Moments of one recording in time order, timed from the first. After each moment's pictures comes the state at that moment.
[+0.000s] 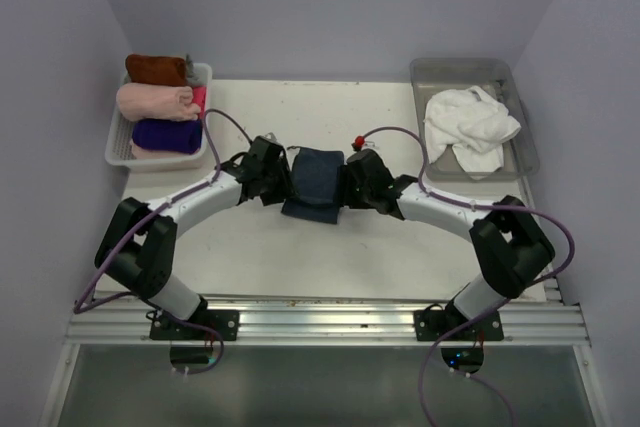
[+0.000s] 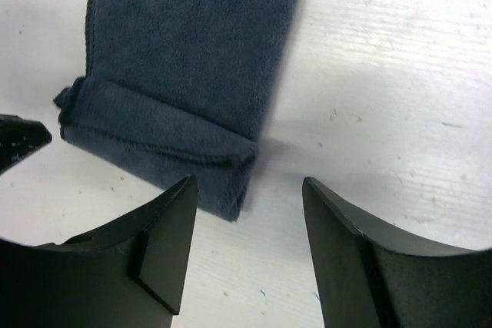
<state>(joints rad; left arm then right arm) -0.51 1.58 0.98 -0.37 0.02 -0.79 0.69 1.62 0.97 -0.20 0.13 0.64</state>
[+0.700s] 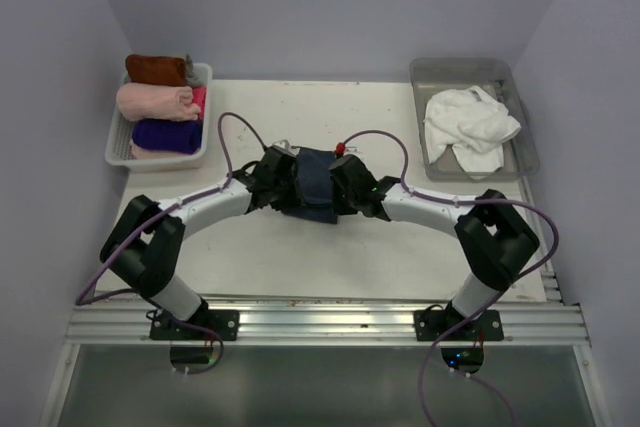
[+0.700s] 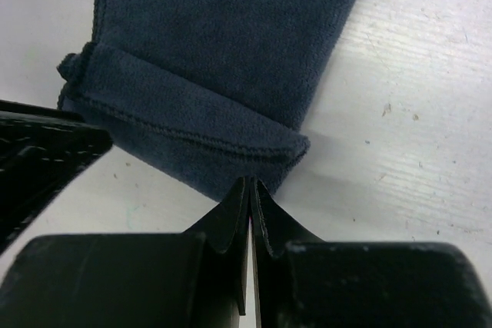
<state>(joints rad) -0.60 1.57 0.93 -0.29 -0.04 -0.77 0.78 1.67 1.00 -0.23 0.16 0.62</state>
